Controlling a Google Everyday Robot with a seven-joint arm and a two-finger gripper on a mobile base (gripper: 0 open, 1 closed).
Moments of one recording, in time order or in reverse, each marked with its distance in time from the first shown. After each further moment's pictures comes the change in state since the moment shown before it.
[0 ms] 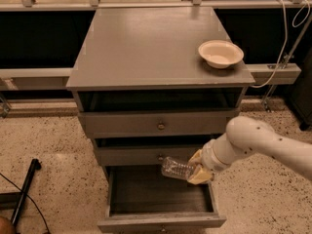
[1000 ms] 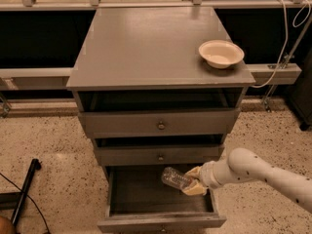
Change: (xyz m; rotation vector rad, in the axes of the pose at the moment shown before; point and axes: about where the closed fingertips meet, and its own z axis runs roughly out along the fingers) arm 0.063 -0.013 0.115 0.046 -0.224 0.099
